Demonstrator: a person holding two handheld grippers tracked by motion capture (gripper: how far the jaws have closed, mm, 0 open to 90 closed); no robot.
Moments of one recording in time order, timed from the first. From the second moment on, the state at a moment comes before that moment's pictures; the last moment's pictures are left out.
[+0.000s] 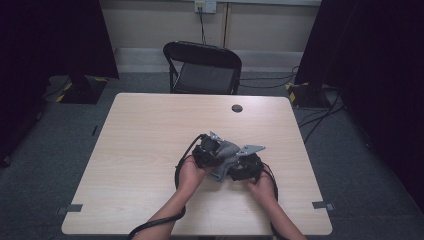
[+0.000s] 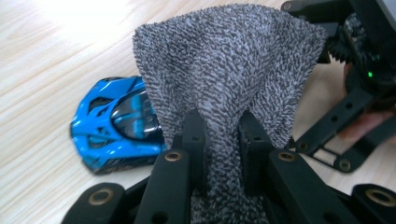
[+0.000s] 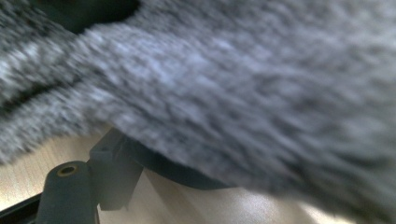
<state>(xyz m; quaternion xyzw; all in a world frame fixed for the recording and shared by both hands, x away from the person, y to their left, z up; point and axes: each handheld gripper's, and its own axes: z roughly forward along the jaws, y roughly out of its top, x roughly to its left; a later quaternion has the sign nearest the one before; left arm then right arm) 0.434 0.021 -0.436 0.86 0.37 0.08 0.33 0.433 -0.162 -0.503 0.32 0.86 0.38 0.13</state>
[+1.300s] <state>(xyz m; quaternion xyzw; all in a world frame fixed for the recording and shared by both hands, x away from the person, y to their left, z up) 0.448 0.007 -0.440 0.88 0.37 0.10 0.28 0.433 -0.162 -0.503 0.32 0.86 0.38 0.13</state>
